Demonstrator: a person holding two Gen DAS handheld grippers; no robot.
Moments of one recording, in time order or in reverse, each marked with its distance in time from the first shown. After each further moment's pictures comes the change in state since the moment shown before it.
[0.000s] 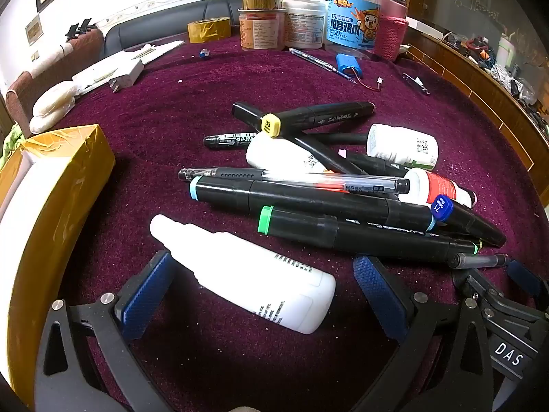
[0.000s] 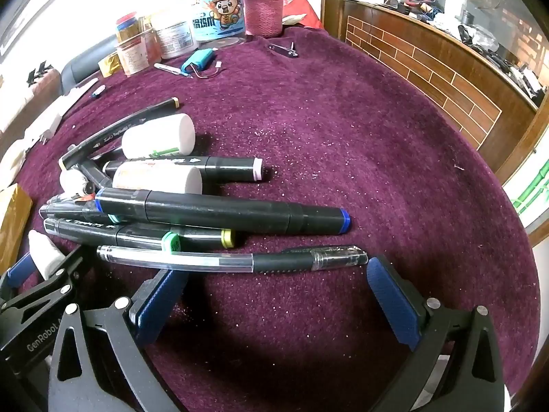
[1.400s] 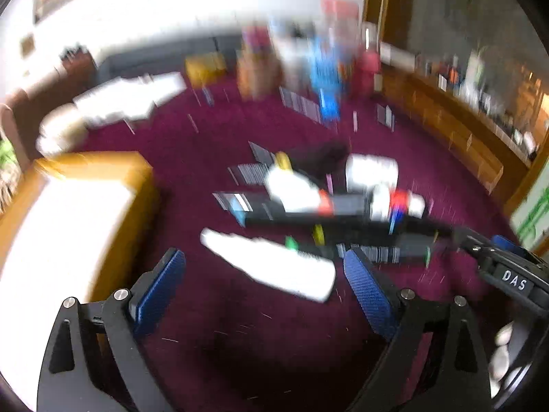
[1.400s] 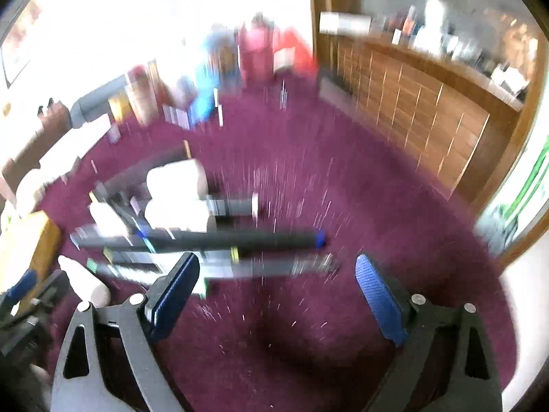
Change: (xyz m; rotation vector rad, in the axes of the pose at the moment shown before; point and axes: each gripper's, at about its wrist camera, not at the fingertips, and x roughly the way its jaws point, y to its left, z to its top) left arm -0.050 0.029 -0.009 0.037 -0.080 -0.112; right arm -0.076 -0.016 -0.007 0.059 -0.268 0.025
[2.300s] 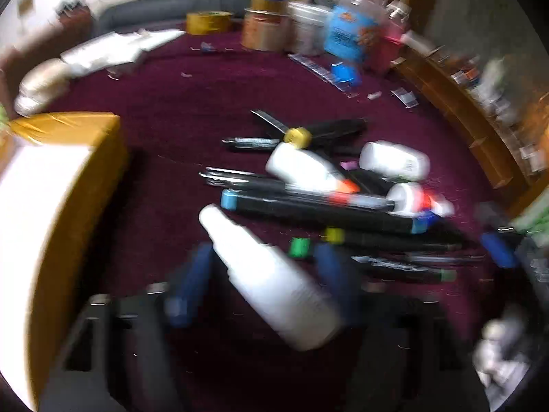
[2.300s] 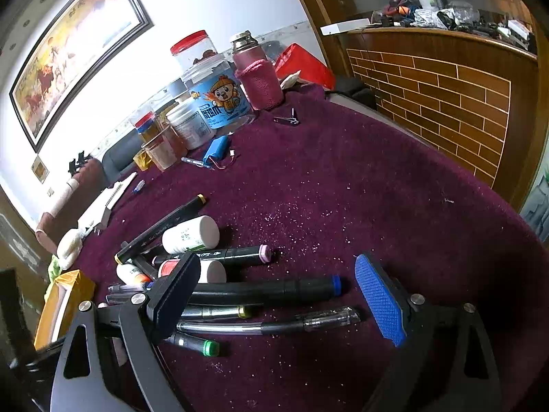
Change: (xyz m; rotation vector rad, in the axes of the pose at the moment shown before) left arm 0.036 0.007 0.008 -0.086 0.108 0.028; right arm 0.058 -0.038 -0.002 0.199 0.008 0.235
